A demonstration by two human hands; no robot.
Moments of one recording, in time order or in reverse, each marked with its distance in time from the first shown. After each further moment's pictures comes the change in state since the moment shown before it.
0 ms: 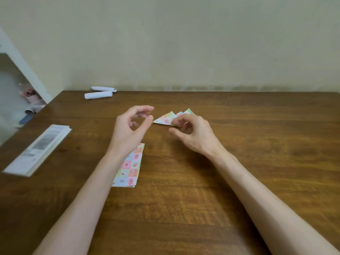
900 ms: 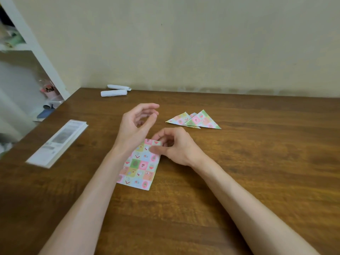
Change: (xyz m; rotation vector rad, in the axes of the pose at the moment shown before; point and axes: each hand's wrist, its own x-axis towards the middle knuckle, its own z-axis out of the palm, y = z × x) left_hand -0.001 -0.004 -0.027 -0.015 0.020 0.010; right_hand -0.009 -0.052 0.058 0.257 -0.361 0.024
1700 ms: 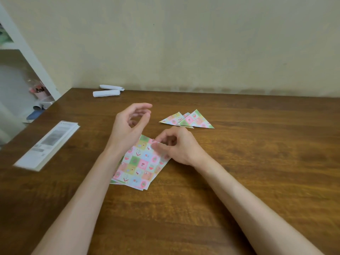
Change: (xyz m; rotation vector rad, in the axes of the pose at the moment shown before) left_hand 0.002 -0.001 0.002 0.042 0.005 -0.005; right_hand -0.008 0.011 -0.017 -0.081 0.090 -0.029
